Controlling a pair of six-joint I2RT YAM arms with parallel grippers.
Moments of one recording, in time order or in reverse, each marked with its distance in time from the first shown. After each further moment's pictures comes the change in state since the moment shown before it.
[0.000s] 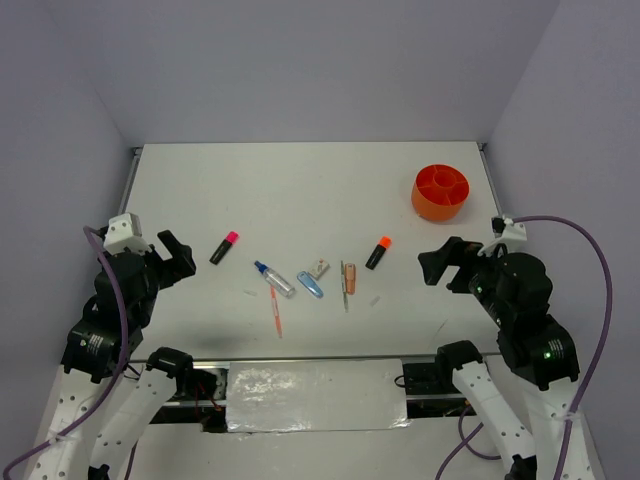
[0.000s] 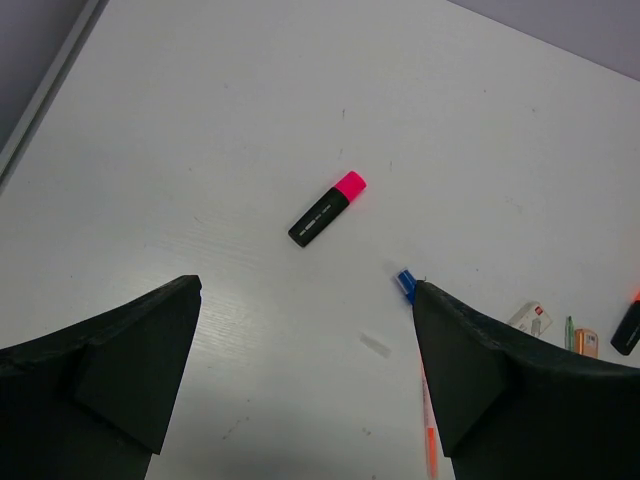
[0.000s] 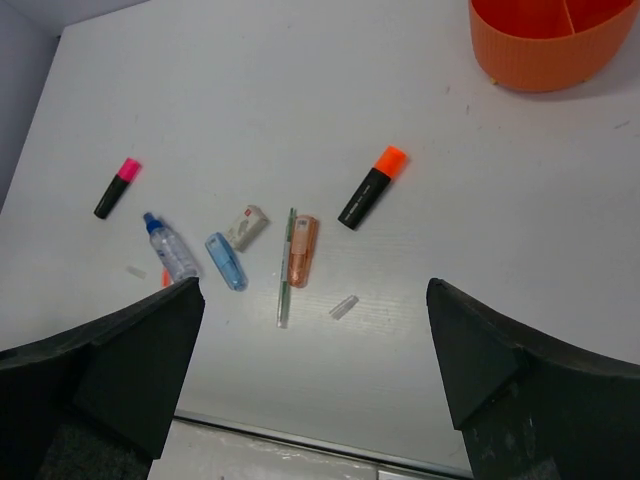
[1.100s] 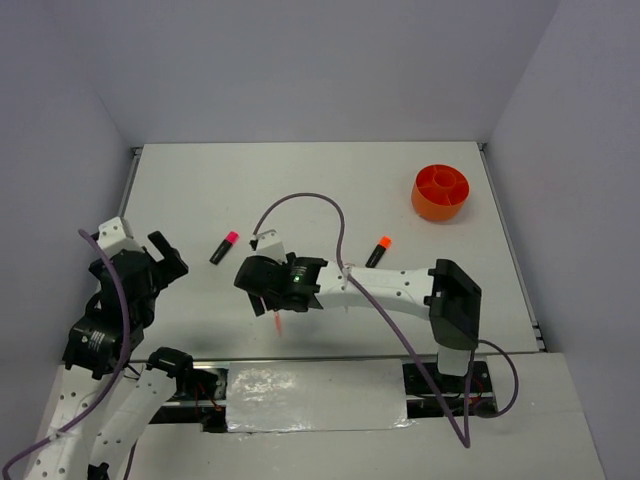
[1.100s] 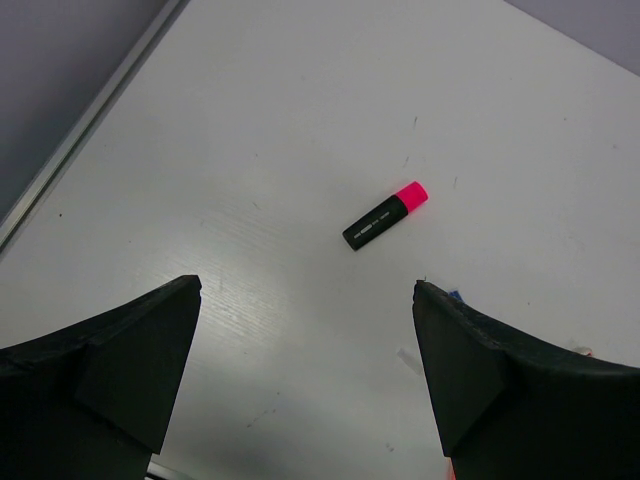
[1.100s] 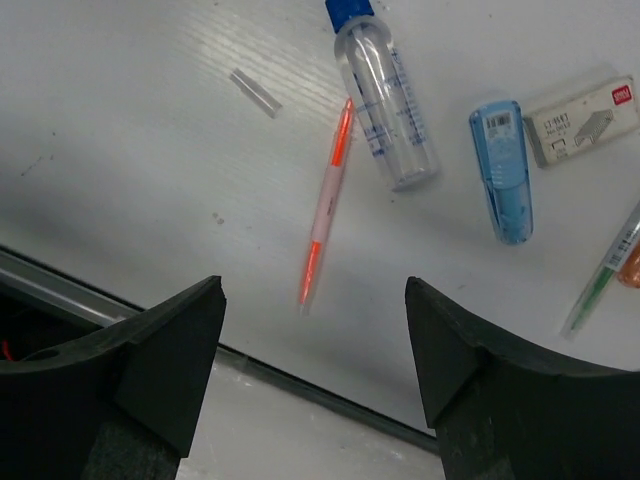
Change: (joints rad) left arm -0.002 0.028 0.003 -0.076 -0.159 -0.080; right arm 1.056 1.321 0.474 0.159 0.466 0.368
